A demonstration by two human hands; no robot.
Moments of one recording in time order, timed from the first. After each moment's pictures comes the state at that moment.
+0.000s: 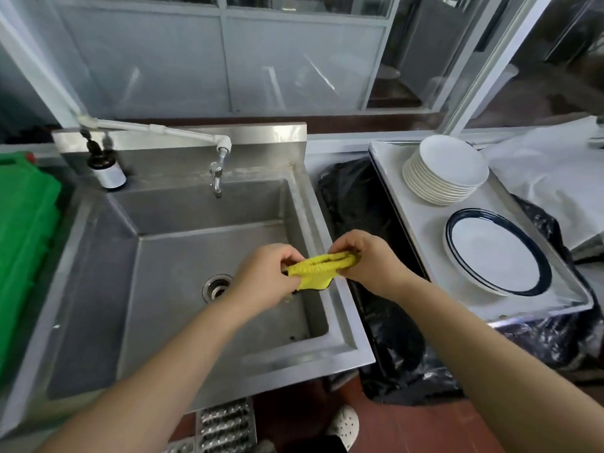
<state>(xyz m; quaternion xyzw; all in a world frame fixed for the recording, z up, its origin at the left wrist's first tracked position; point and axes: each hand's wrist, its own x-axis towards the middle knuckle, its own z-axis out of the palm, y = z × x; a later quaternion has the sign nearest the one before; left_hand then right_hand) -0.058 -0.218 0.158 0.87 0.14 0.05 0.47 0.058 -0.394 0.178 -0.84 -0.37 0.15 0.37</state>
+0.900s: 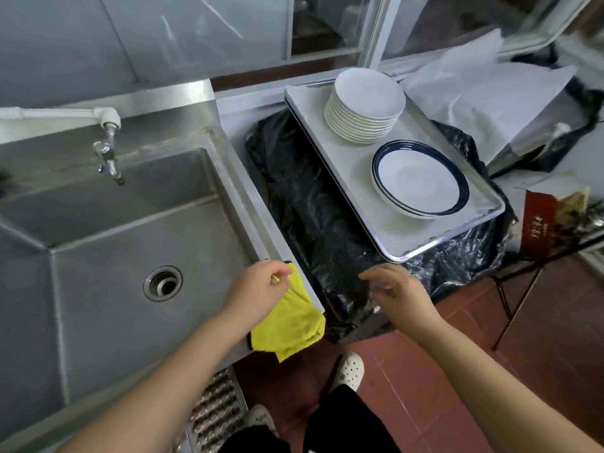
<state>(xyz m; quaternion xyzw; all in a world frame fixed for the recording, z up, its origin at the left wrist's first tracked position) -0.047 -0.319 0.072 0.89 0.10 -0.05 0.45 -0.004 -0.578 0.103 -0.94 -0.17 0.09 0.29</state>
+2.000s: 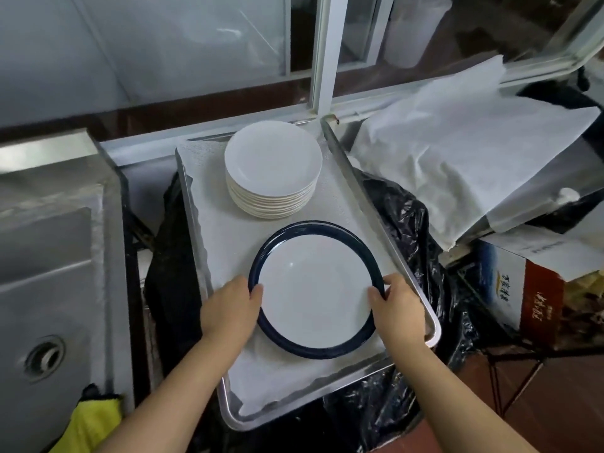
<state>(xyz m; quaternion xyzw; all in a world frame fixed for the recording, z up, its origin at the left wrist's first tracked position) 0.257 -0.534 0.064 0.93 0.30 -0.05 0.19 0.333 -0.776 0.059 -0.94 0.08 0.08 0.31</state>
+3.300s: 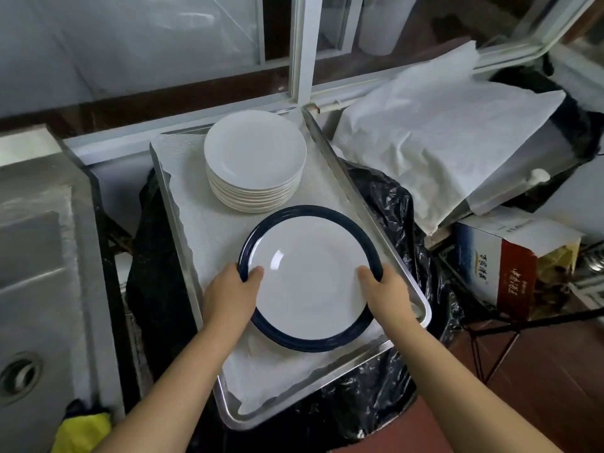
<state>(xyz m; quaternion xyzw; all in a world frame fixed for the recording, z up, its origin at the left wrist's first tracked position) 0.275 -0.536 0.067 0.86 0.34 -0.02 0.39 0.340 -0.767 0.061 -0.88 0.15 0.13 0.43</state>
